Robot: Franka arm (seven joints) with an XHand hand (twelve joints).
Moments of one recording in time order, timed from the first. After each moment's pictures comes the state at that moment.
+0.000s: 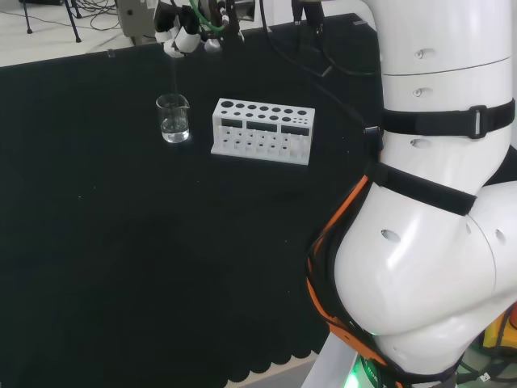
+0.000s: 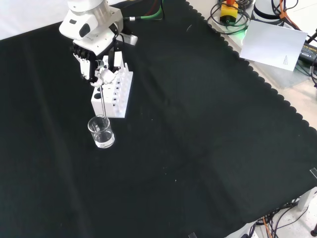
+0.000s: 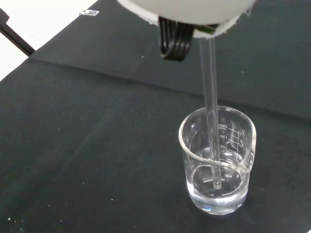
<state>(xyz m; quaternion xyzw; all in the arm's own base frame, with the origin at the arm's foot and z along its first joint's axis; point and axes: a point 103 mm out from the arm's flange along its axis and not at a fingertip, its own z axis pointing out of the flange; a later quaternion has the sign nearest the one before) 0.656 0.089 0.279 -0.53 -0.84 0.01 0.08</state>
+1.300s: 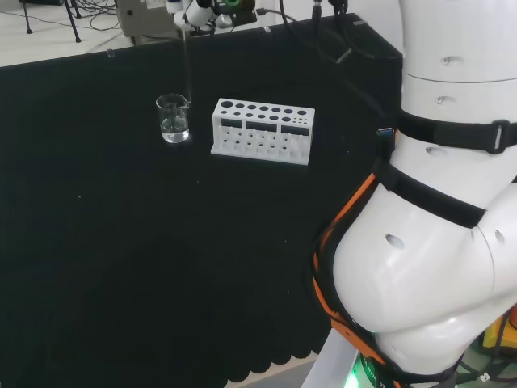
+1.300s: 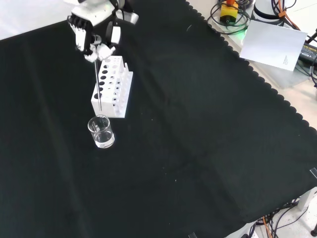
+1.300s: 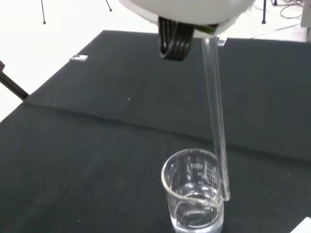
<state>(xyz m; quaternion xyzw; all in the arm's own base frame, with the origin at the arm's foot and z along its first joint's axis) 0.638 0.062 0.339 -0.56 -0.82 -0.03 0.05</state>
